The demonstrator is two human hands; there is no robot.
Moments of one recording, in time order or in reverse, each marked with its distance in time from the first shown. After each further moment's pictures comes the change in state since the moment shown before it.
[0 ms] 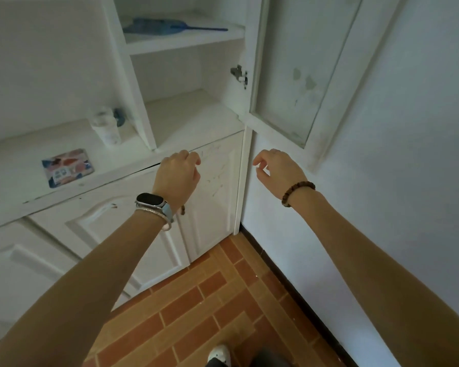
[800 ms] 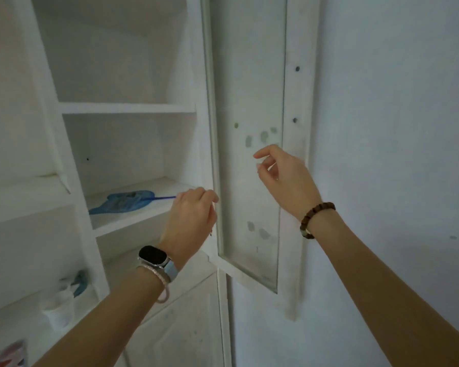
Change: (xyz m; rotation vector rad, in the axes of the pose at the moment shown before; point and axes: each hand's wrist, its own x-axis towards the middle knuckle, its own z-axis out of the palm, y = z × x) left_hand 0.208 0.114 -0.117 -0.077 0.462 0.439; right_hand 0.108 -0.001 -0.253 0.181 0.680 -0.172
